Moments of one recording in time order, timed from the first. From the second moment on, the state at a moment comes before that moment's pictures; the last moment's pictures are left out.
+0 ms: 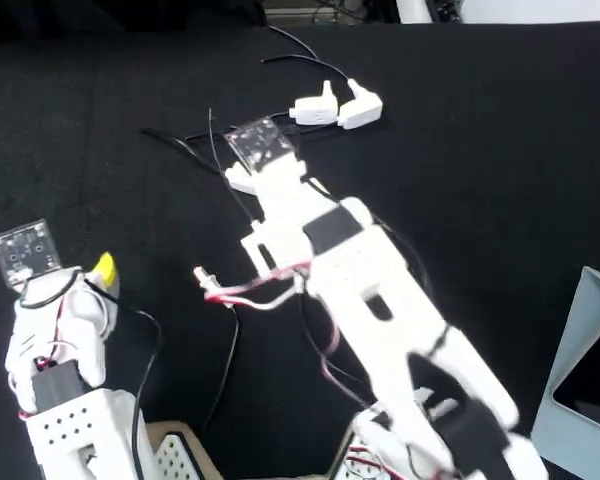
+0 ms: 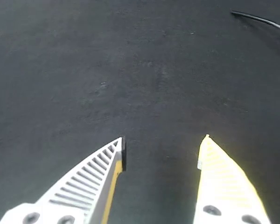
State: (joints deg) left arm -28.7 -86.3 84.8 47.0 -3.6; right arm -31.6 -23.3 32.0 62.5 -0.2
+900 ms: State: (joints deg) left arm -1.3 -86.3 83.5 33.9 1.6; right arm -43.1 -45.8 57.9 39.8 -0.3
